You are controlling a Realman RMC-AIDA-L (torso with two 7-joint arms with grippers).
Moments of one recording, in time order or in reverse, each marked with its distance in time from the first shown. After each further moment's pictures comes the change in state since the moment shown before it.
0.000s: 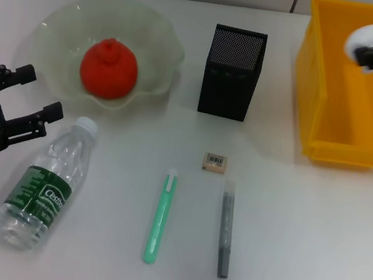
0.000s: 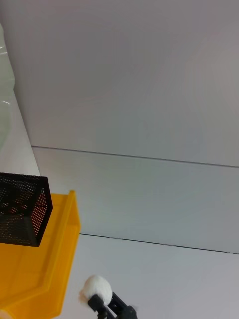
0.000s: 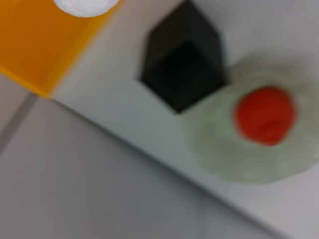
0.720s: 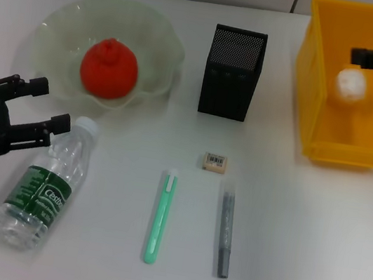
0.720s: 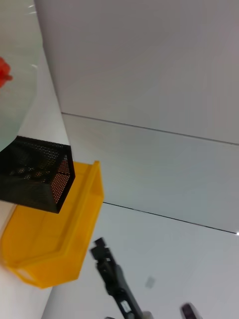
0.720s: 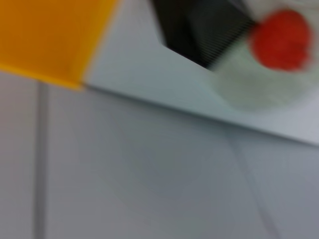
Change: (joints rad) left arm 0.028 -0.007 0.135 0.235 0.036 0.020 -0.299; right arm -0.157 0.001 0.098 0.303 0.310 0.337 -0.171
